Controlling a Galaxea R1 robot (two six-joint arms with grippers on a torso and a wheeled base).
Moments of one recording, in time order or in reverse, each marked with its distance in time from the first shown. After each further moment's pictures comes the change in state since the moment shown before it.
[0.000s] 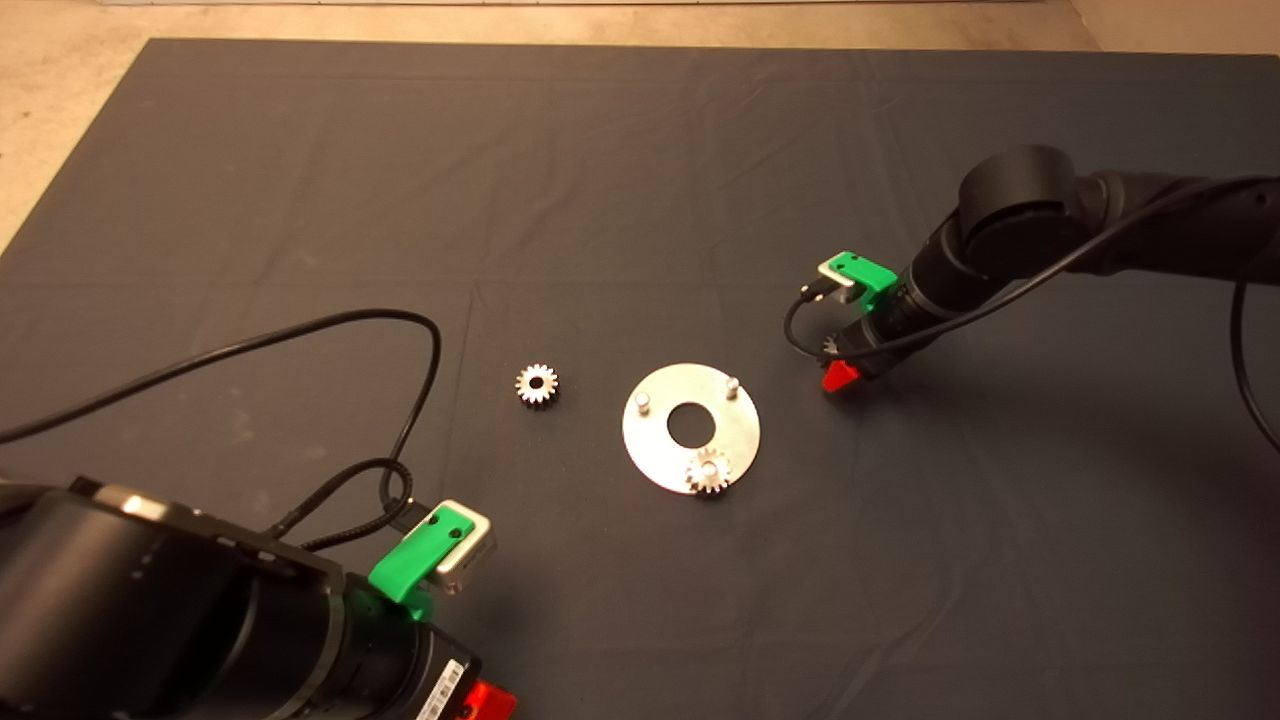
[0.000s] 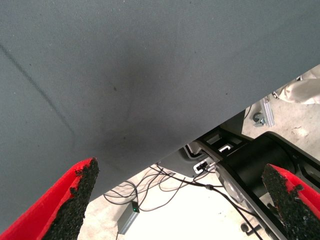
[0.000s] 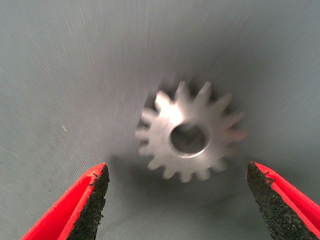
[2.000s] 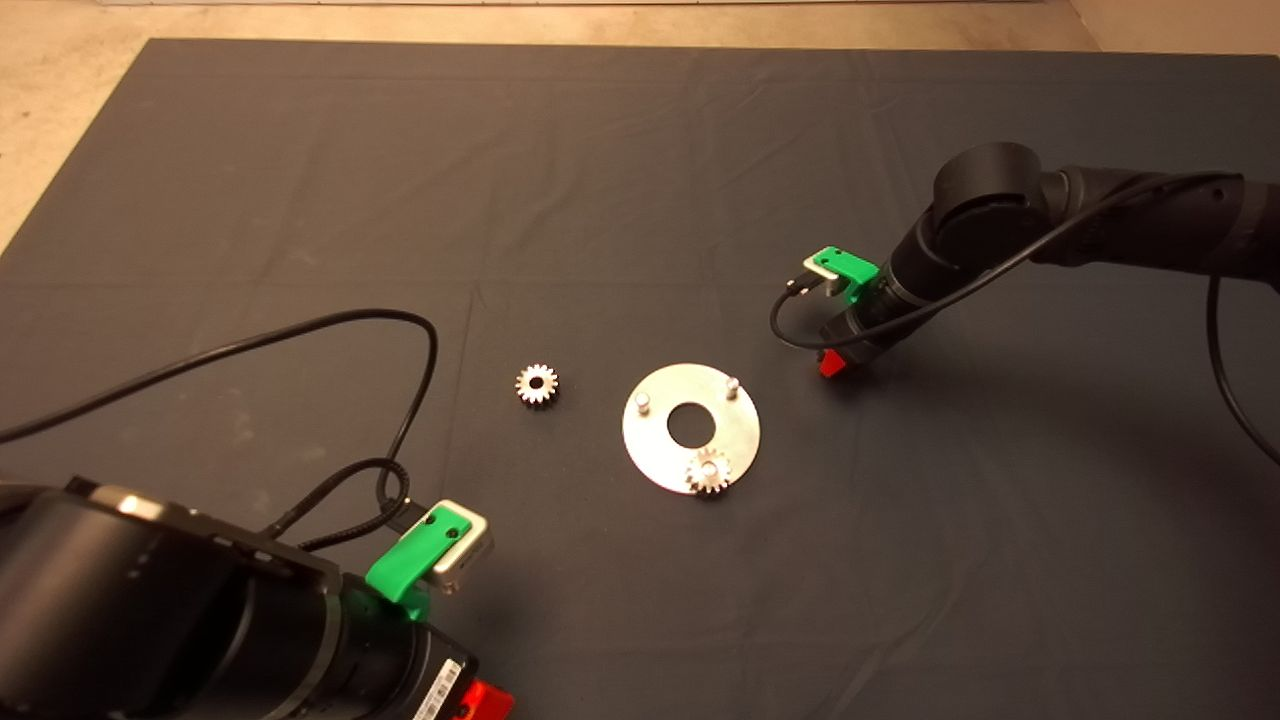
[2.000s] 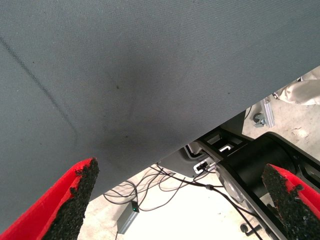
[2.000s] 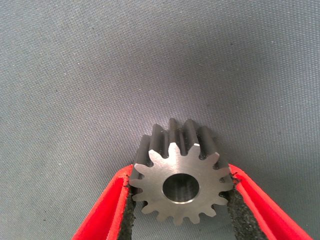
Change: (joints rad) left arm 0.000 -0.006 0.000 0.000 0.000 0.000; right arm 0.009 0.049 -0.082 0.000 0.007 -0.049
